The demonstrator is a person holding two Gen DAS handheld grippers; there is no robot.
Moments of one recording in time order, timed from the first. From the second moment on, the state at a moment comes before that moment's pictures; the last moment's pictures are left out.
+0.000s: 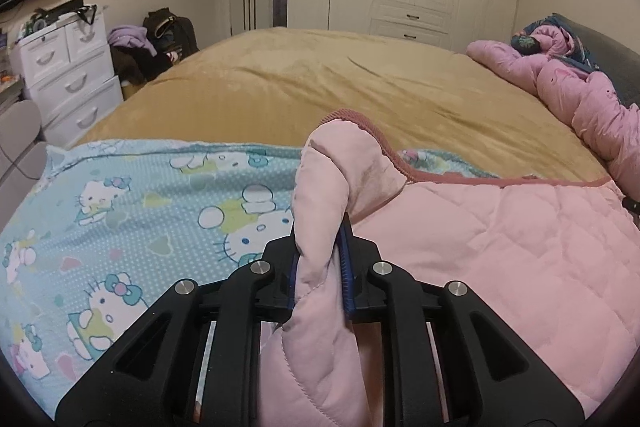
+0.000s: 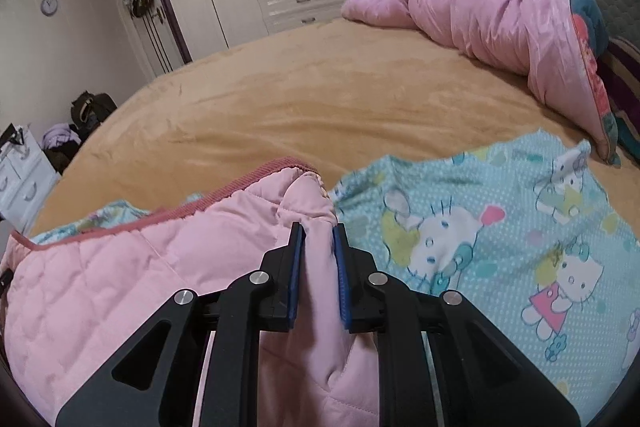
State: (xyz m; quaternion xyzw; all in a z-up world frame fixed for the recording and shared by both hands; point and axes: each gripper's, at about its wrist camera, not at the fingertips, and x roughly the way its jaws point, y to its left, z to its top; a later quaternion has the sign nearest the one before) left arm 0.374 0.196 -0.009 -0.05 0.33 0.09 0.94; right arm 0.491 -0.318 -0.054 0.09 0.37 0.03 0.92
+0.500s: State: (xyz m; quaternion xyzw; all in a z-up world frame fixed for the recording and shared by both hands) left arm 0.380 0.192 -0.033 -0.05 0.35 0.09 0.93; right arm 0.491 -0.311 -0.096 0.08 0.42 0.00 0.90
